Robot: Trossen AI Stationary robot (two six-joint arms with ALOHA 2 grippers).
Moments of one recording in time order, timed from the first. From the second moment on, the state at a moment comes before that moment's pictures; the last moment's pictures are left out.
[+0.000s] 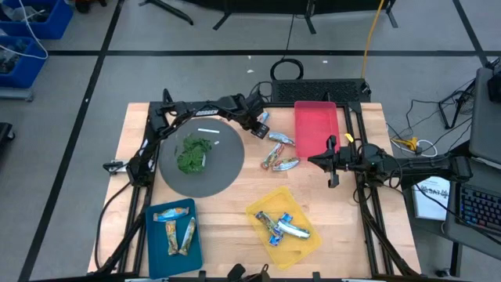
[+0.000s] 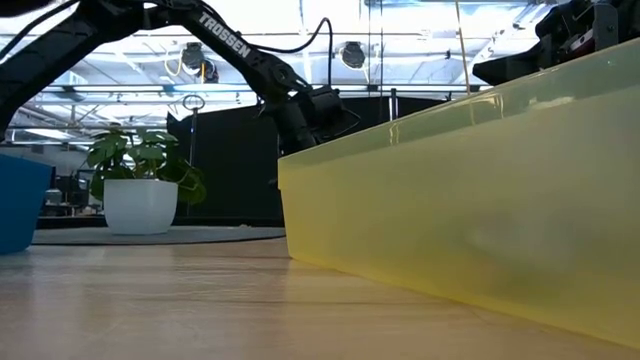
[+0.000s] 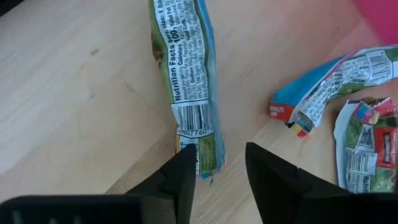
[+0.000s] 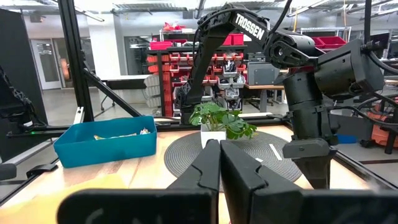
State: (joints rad) left arm 0.49 2.19 1.69 -0.61 0.12 -0.38; right arm -0.09 0.41 0.02 0.51 -0.03 0.04
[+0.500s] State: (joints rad) left arm 0.48 2.19 1.69 -0.65 0.03 -0.40; right arm -0.09 0.41 0.02 0.51 -0.03 0.04
